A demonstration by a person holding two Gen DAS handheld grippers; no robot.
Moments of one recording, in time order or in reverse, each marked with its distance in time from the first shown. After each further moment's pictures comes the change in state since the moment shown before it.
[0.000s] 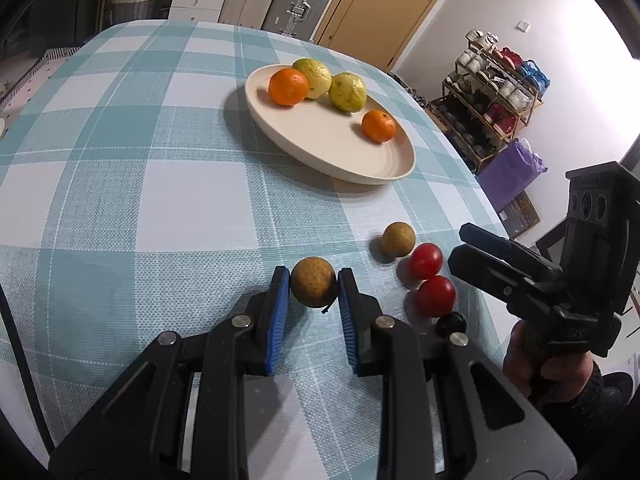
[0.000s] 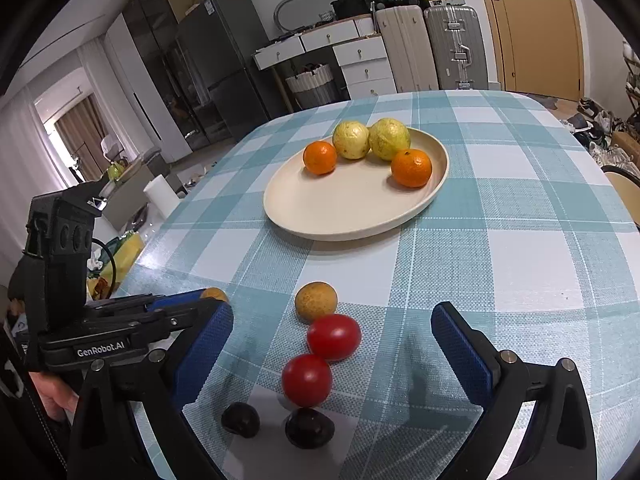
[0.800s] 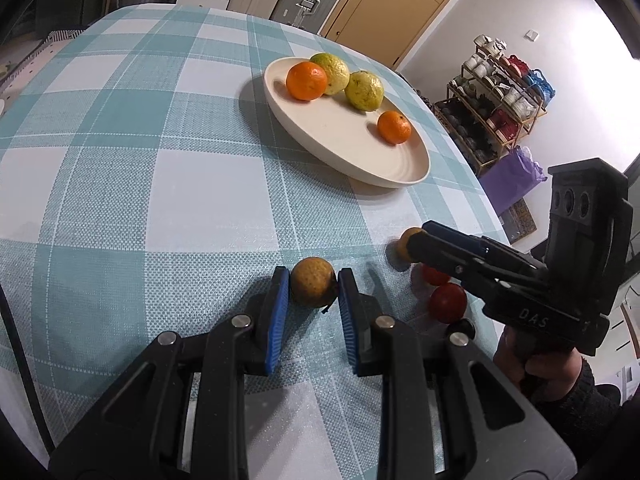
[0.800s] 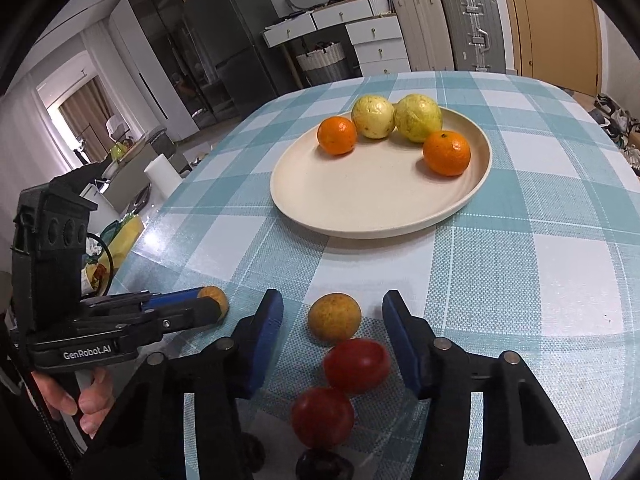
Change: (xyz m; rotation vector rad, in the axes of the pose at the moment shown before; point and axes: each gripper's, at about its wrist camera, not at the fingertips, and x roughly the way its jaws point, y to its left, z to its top) left arm 0.010 0.016 0.005 -0.047 0.020 -0.014; right arm 0.037 0.010 0.011 -0.032 0.083 0.033
